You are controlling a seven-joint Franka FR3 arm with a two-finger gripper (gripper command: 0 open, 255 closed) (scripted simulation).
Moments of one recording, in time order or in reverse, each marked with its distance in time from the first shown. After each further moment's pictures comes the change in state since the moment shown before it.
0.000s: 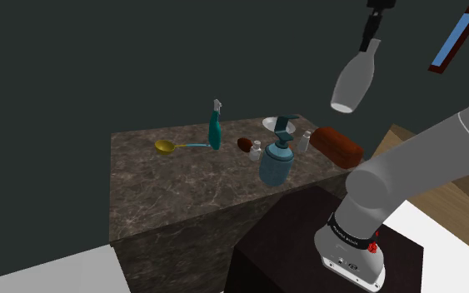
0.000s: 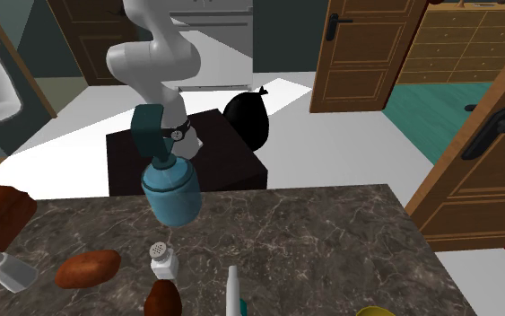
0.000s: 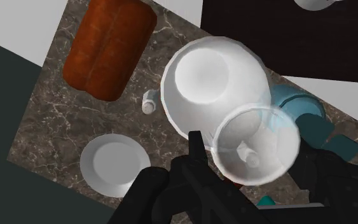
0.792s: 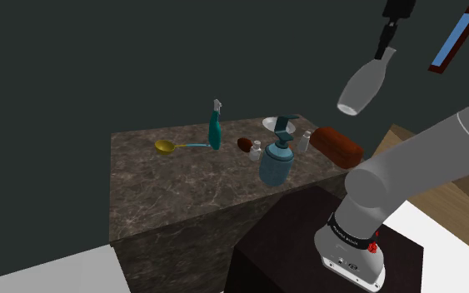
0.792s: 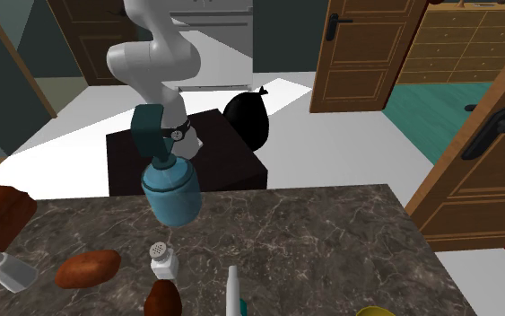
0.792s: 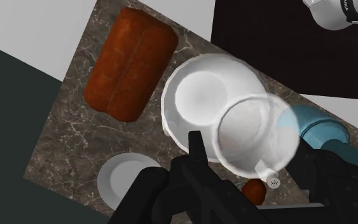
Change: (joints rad) arm -0.032 0.002 -0.113 -0.029 -0.045 0.059 -0.140
